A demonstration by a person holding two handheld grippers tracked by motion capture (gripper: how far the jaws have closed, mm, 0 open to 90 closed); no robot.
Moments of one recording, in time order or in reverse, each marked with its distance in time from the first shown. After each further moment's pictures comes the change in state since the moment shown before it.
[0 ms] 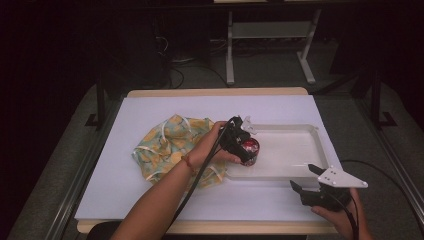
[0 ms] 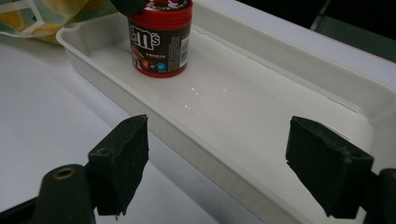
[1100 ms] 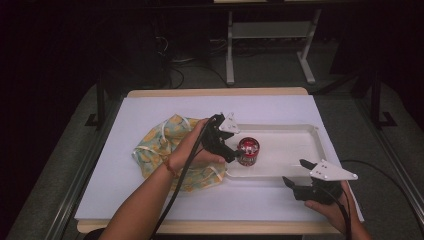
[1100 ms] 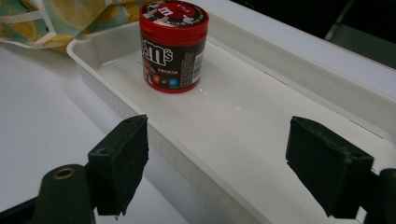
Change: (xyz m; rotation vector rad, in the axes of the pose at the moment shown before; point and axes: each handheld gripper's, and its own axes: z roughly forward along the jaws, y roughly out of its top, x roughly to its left) left arm -0.003 -0.020 -0.056 -0.084 0.047 0.030; right arm 0.001 0.012 0.017 -0.015 0.053 -0.025
